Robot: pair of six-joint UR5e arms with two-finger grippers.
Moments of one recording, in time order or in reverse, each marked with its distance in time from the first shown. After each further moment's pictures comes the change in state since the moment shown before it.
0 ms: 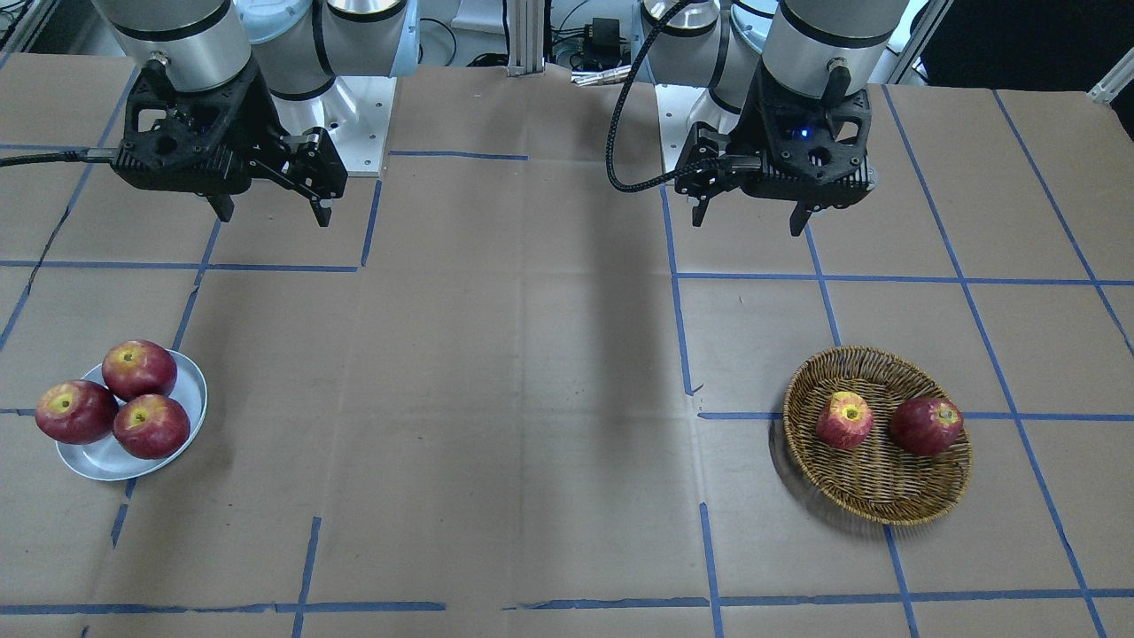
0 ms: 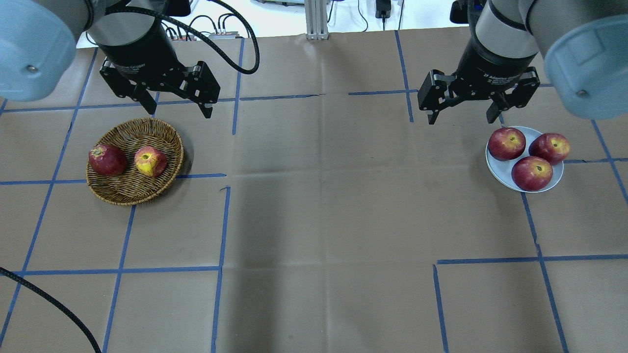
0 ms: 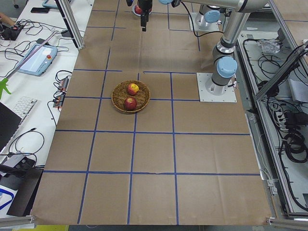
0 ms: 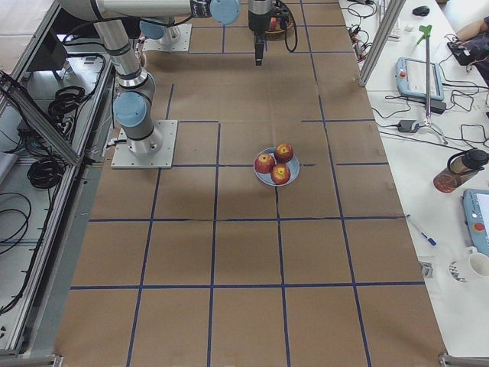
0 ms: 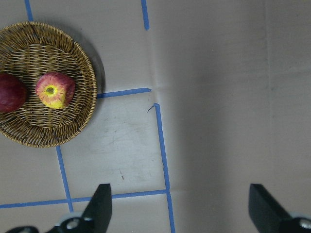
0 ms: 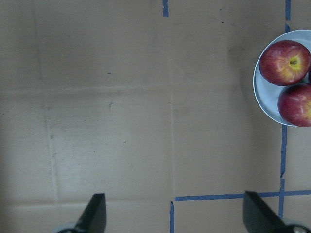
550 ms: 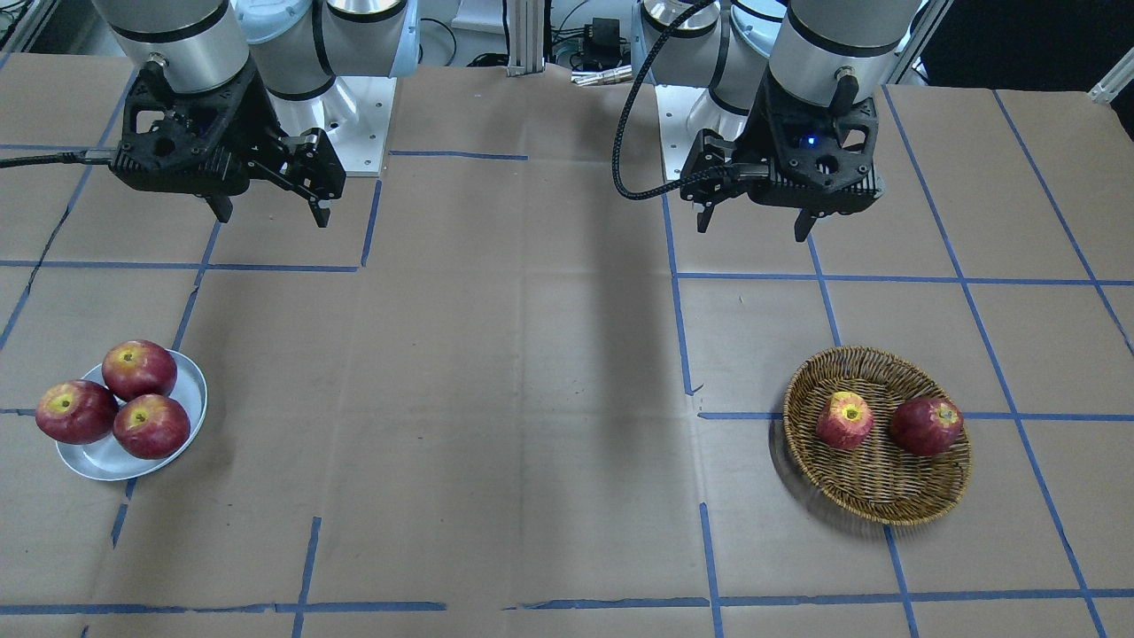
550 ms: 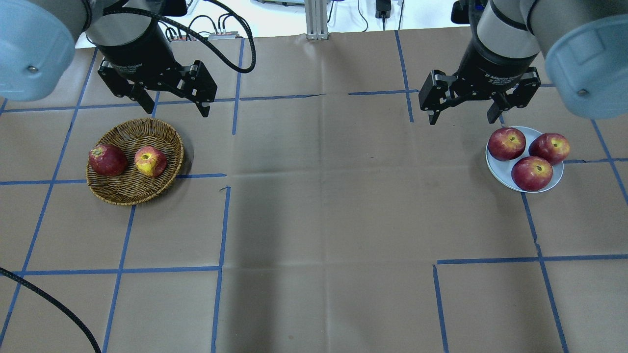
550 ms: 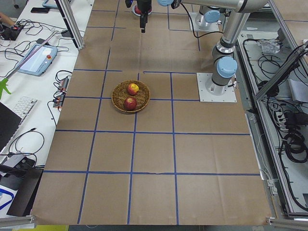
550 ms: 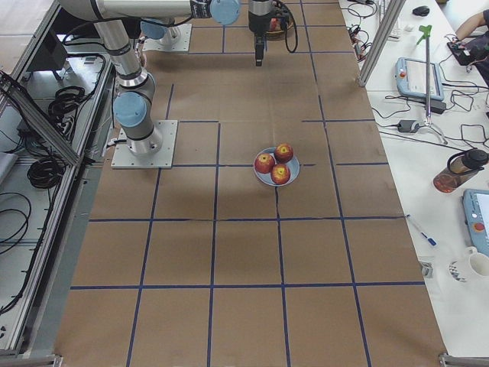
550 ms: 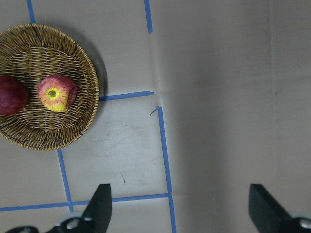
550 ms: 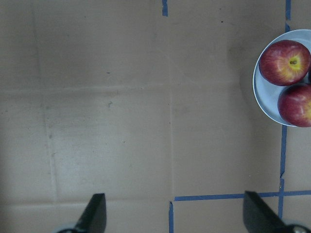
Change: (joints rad) left arm 0.009 -0.001 -0.003 0.007 0.001 0.005; right arm -0.004 0.001 0.002 0.000 0.001 -0.006
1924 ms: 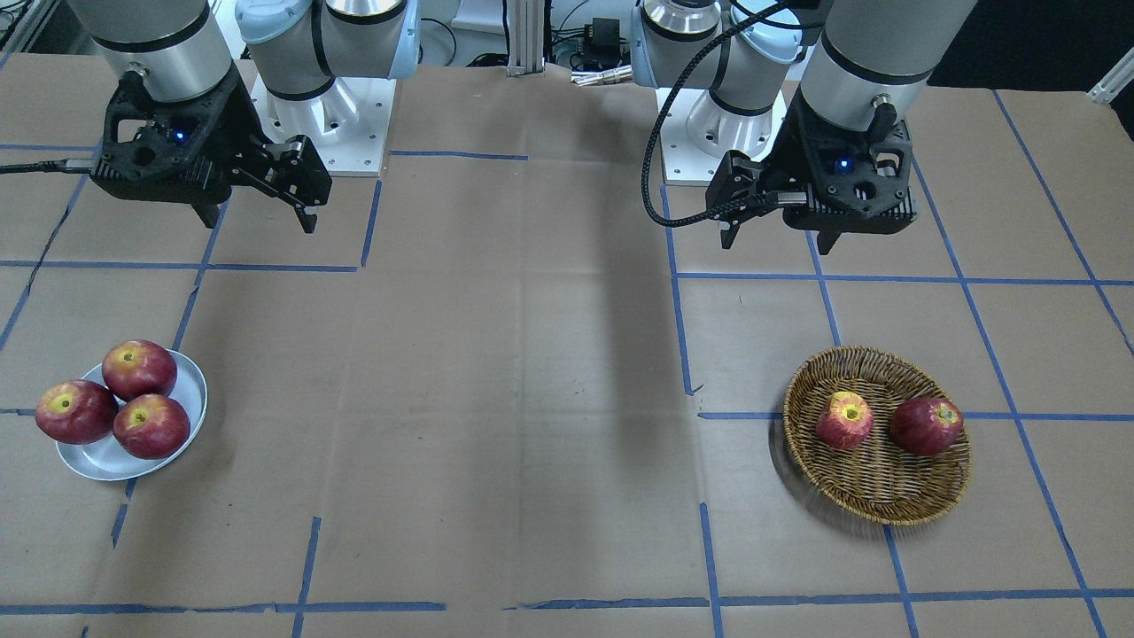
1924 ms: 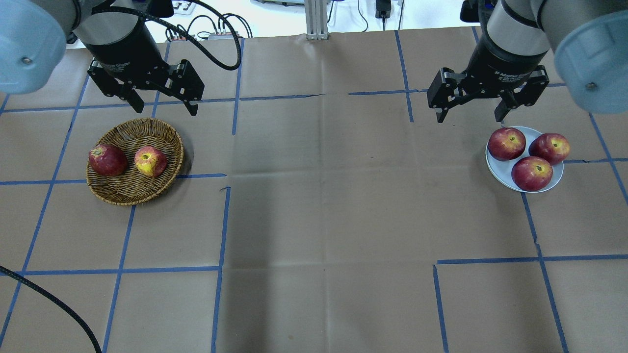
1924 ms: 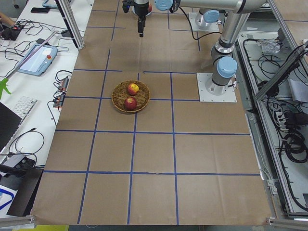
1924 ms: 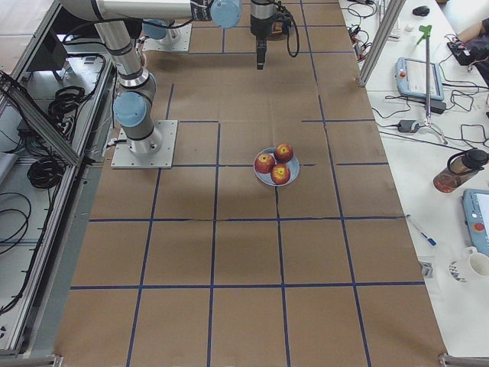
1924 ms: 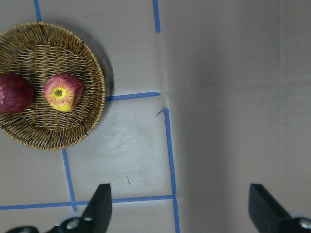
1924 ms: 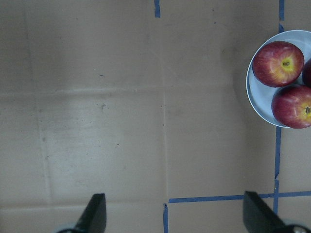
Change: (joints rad) left arm 0.052 -0.024 -0.007 0.008 -0.003 0.064; right arm -0.030 0.004 0.000 0.000 0.002 -0.023
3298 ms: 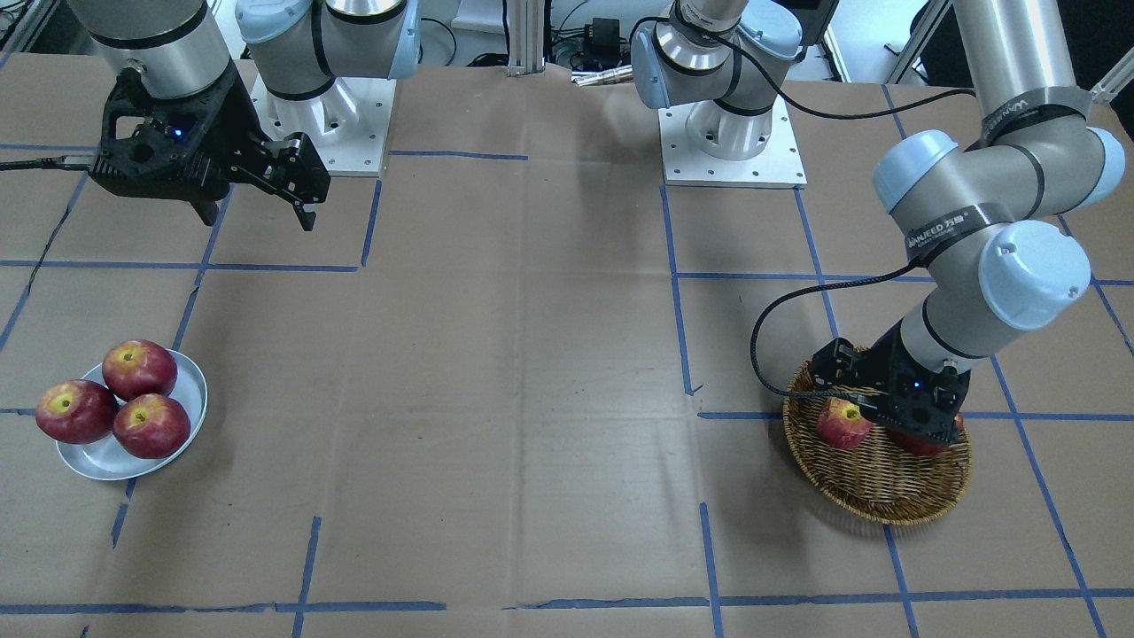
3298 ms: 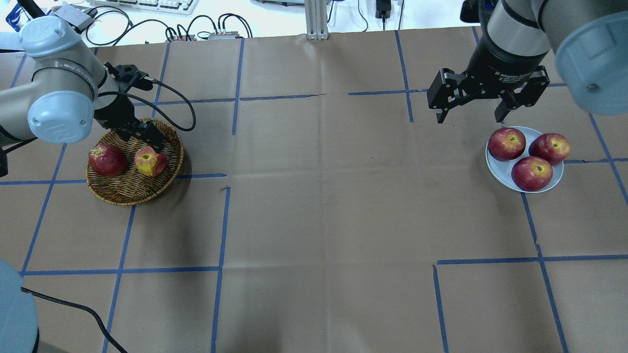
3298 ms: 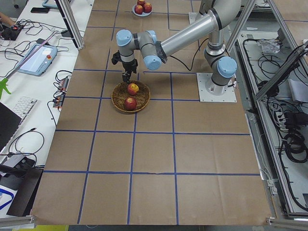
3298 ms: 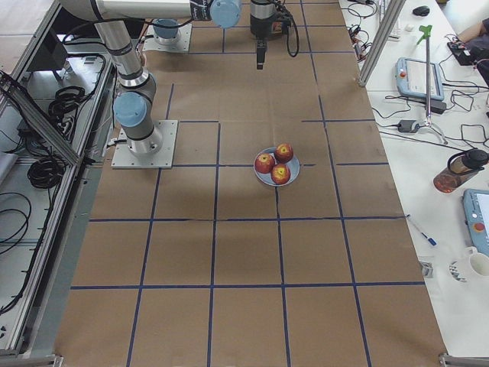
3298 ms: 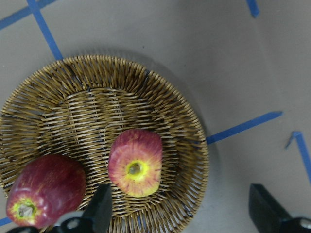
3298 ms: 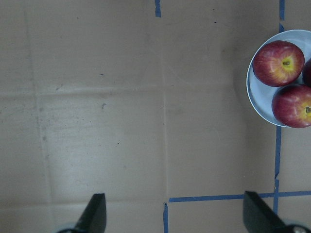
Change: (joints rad) left arm 0.297 -0.274 -0.247 0.490 -0.005 0.570; right arm 0.002 -0.002 0.001 0.001 0.000 -0.001
